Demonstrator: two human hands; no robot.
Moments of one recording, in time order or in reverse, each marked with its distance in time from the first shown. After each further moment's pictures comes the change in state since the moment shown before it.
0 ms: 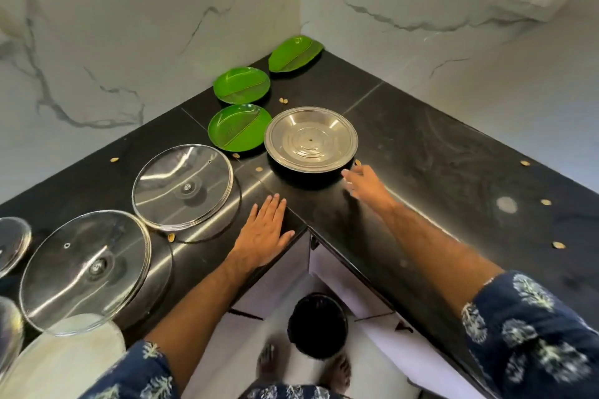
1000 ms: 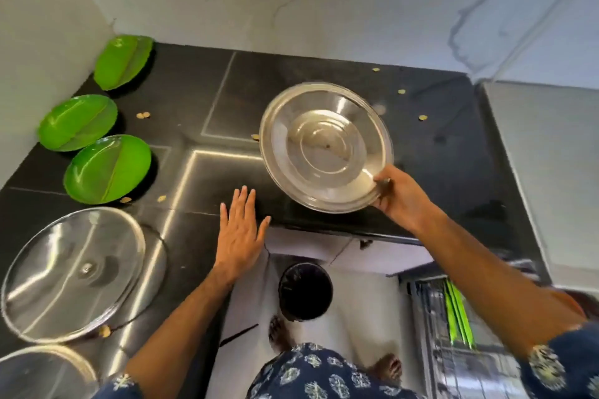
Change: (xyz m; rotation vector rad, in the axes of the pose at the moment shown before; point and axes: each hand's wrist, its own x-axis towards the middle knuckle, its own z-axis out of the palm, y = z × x) left_hand 0.027 0.049 0.019 -0.167 0.127 0.392; right_hand -0.211 0.085 -0.078 1.064 0.469 0.084
